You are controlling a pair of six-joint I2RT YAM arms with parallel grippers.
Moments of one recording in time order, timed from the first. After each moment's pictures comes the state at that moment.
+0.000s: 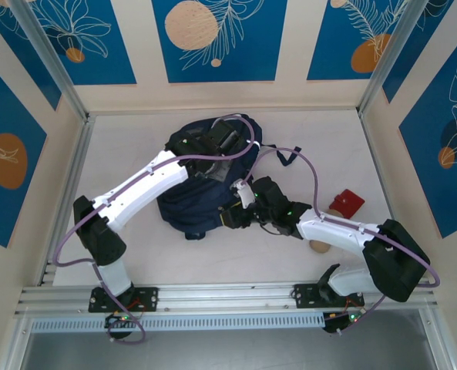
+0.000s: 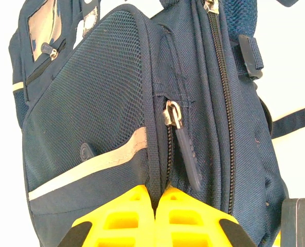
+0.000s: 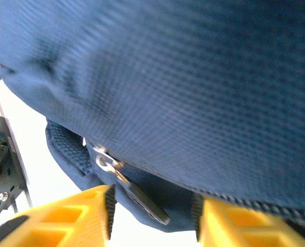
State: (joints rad) left arm -0.84 1.76 1.83 -1.15 -0.37 -0.34; right arm 0.78 1.32 0.66 0.01 -0.35 0.32
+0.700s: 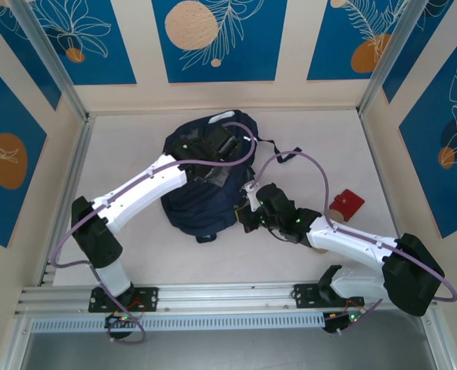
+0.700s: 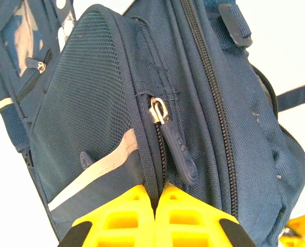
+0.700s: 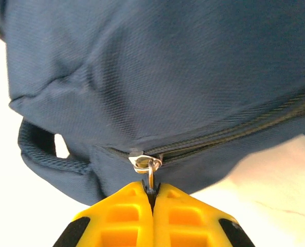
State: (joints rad) left arm -0.83 1.72 1.70 -1.05 -0.33 -0.25; right arm 0.80 1.18 0.61 -0.14 -0.06 0.34
